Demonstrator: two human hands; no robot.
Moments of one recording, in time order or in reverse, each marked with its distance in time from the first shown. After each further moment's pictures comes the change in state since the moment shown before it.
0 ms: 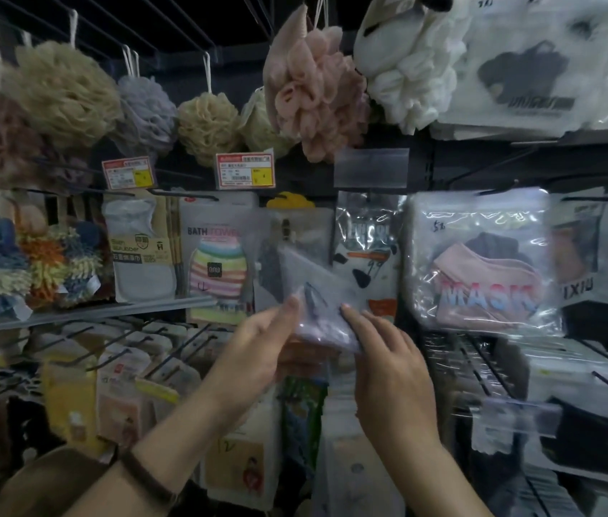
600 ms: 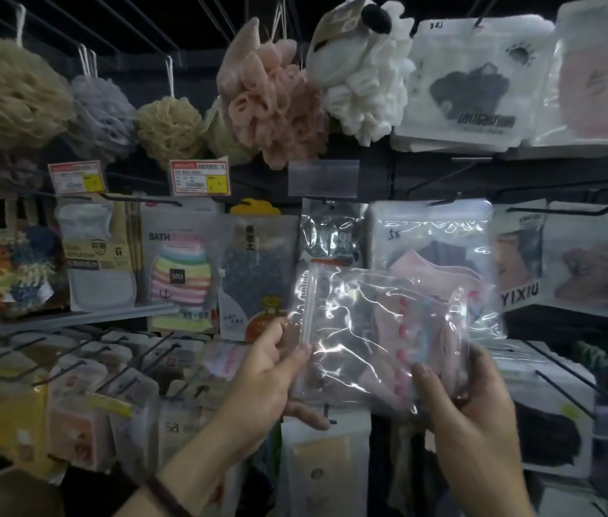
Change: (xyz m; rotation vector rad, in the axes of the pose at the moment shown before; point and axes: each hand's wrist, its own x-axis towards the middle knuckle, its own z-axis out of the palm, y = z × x) left_hand 0.012 -0.033 0.053 -0.150 0.025 -0.048; right_hand -0.021 0.033 -0.110 0.938 0.145 0.565
